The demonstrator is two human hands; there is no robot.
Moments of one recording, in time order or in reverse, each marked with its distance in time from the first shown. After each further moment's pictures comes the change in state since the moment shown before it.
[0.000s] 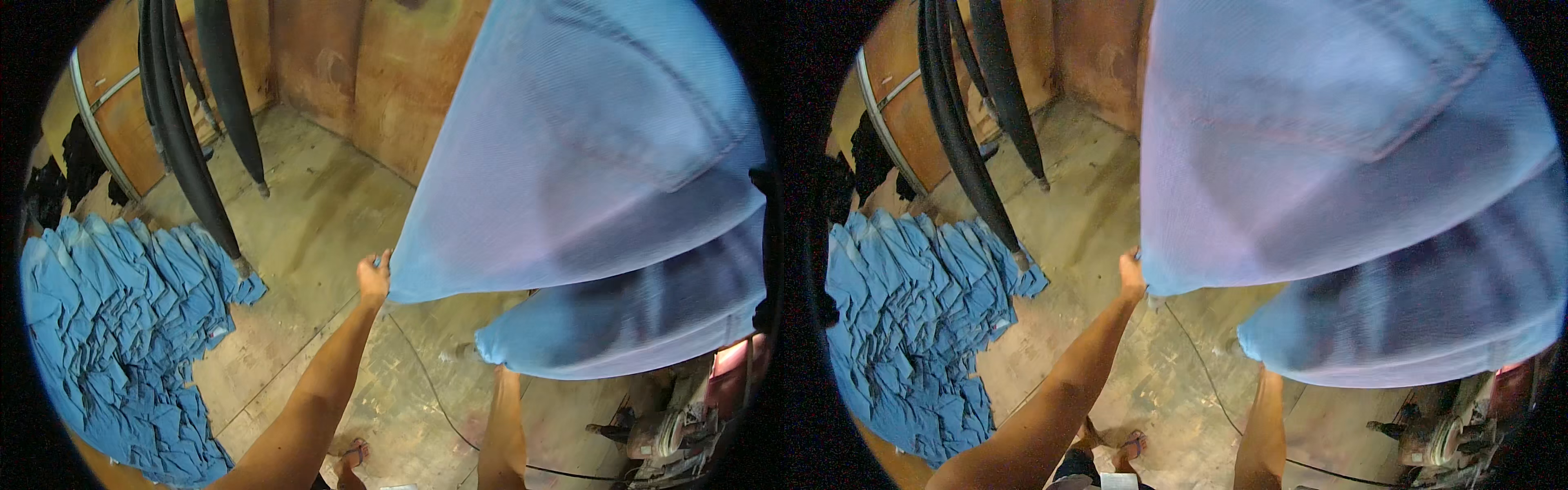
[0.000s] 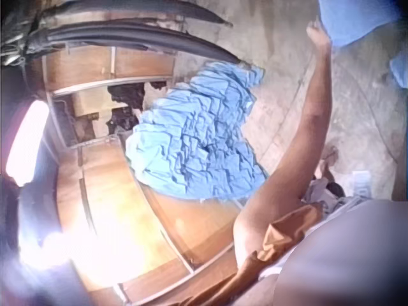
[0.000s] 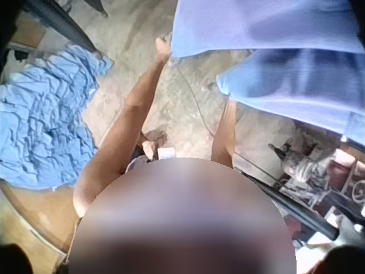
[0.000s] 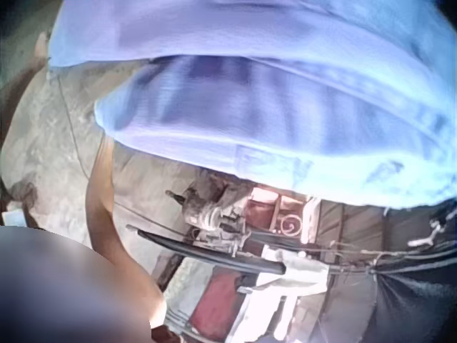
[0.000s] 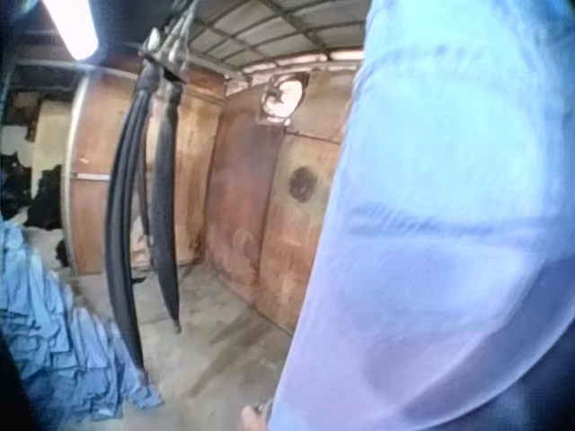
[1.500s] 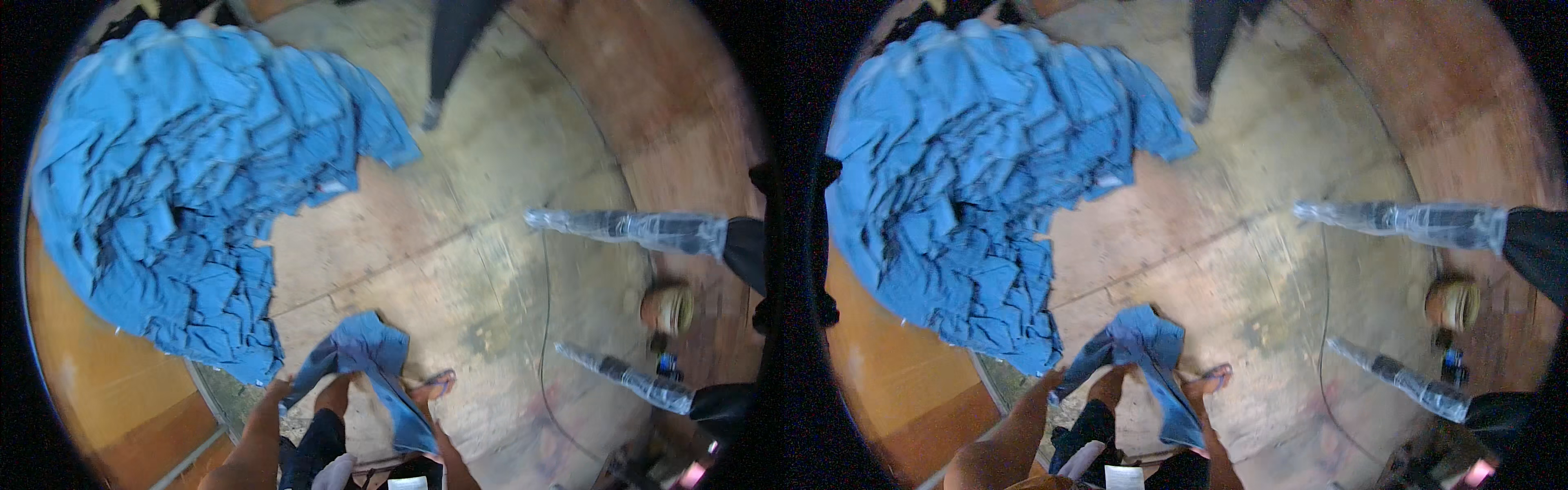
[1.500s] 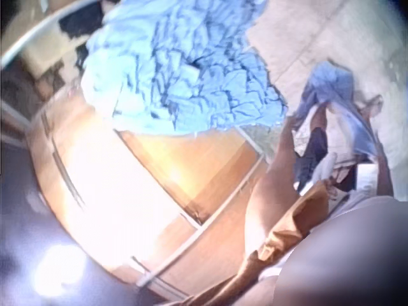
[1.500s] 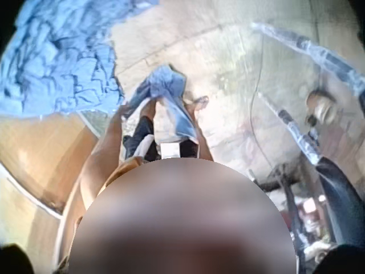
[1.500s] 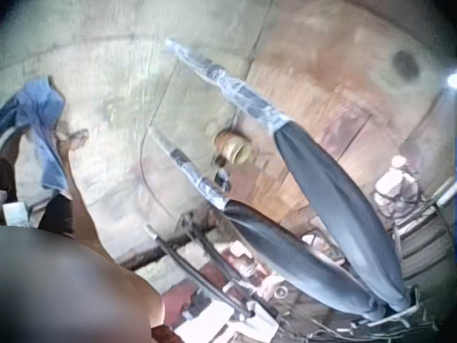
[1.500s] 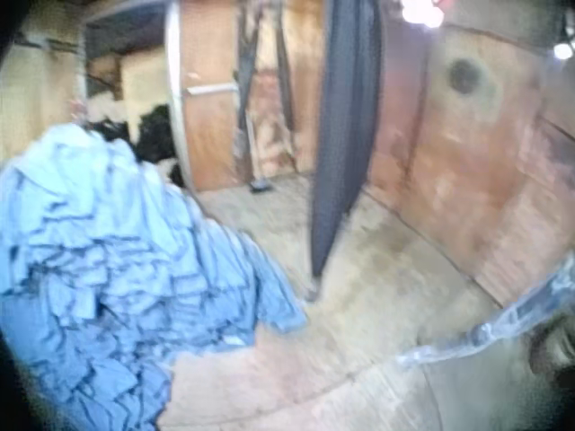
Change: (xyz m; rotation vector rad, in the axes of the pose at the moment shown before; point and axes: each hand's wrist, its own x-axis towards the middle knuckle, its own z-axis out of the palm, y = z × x) left_hand -0.459 -0.369 -0.915 1.393 -0.598 -1.416; right_hand -0.503 0.382 -0.246 -1.800 -0.824 1.219
